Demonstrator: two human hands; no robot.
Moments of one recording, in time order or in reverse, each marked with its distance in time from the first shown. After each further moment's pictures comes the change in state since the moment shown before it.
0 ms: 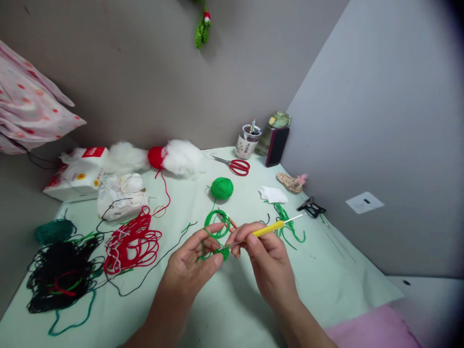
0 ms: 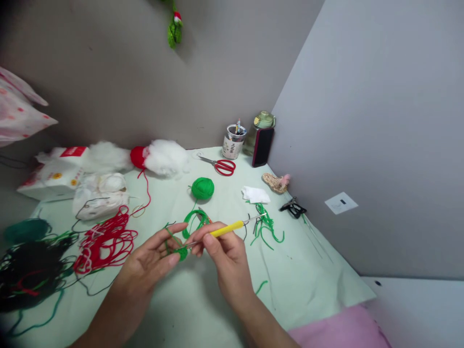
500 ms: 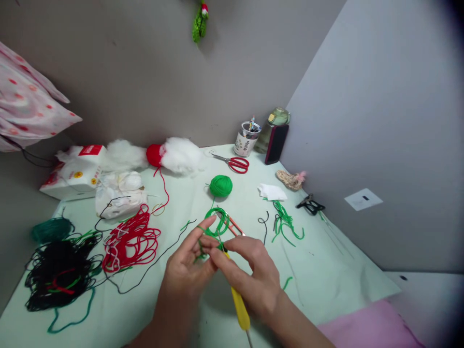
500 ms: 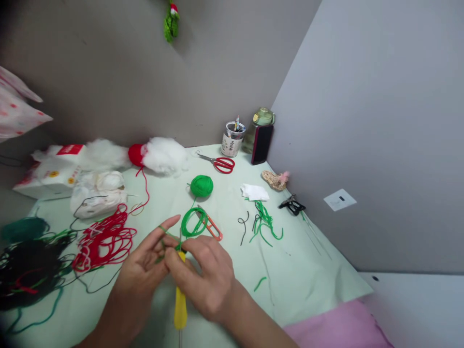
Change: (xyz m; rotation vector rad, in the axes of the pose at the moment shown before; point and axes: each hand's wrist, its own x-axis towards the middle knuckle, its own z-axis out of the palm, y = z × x) left_hand -0.006 -0.009 0.005 -0.050 0.132 -0.049; right_hand -0.013 -0.004 0.008 -1.096 -0.138 -0.783
